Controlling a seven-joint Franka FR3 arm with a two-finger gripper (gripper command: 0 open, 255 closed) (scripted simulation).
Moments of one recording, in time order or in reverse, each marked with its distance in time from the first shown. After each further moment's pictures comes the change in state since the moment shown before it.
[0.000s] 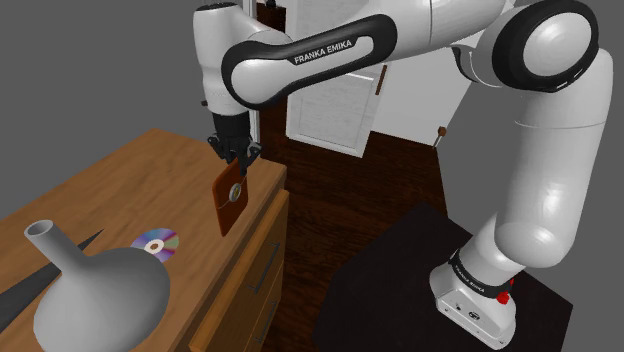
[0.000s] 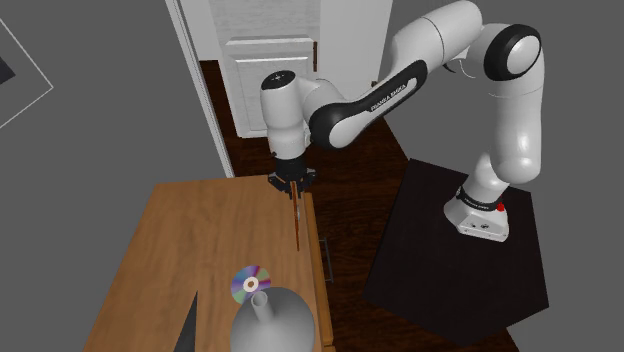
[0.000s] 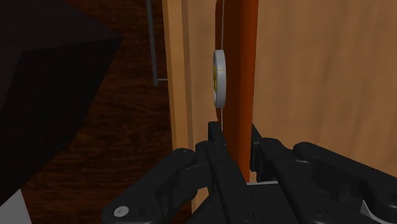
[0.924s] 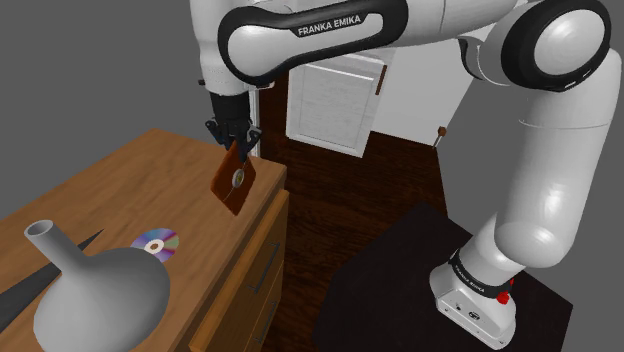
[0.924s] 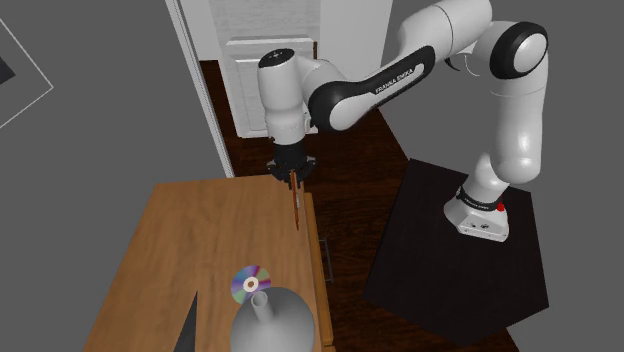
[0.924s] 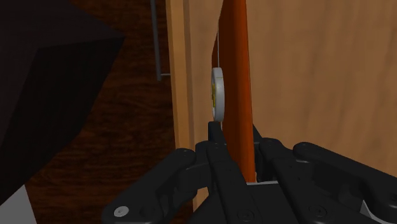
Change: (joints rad) arm -0.004 -0.029 0.010 0.068 0.022 -0.091 -0.017
